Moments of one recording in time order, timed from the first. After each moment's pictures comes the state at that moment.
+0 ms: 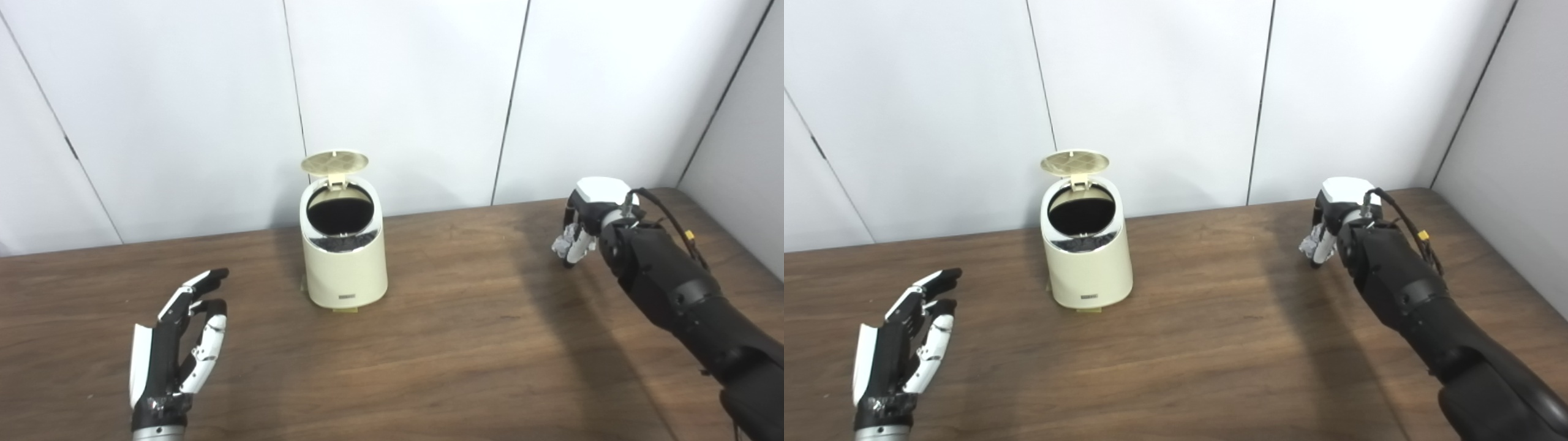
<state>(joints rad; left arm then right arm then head) -0.05 0.12 0.02 -0.09 0.28 -0.26 0.11 -0.73 -0.60 0.41 0.63 -0.84 0.39 0.18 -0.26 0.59</state>
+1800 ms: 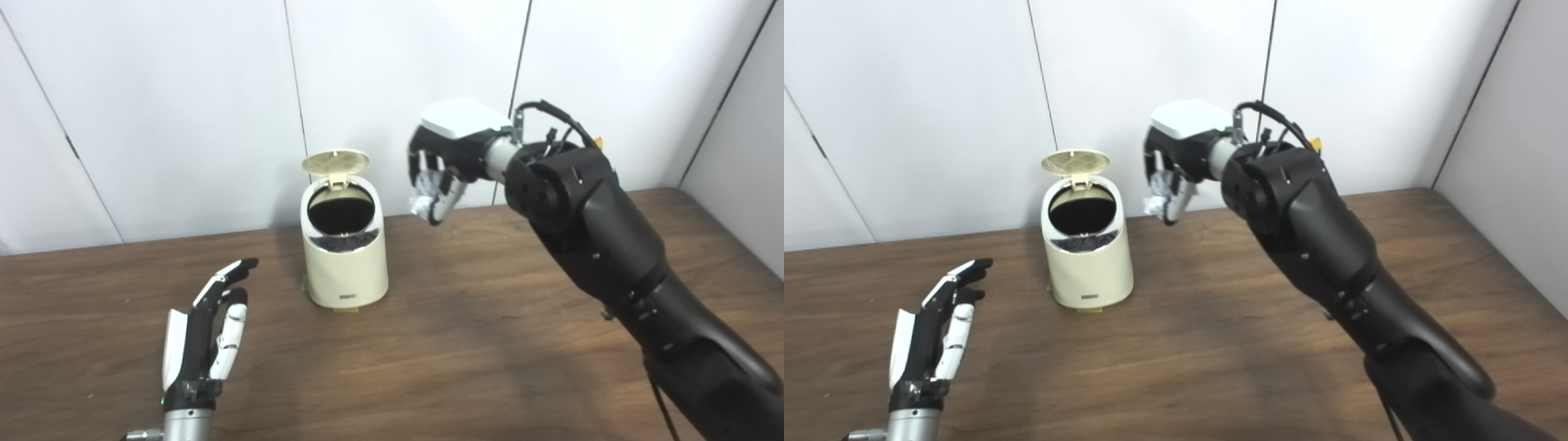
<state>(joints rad) -0.10 0.09 -0.04 -0.01 0.36 -0.29 0.15 -0.89 -0.41 0.38 -0.24 -1.04 0.43 0.93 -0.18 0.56</state>
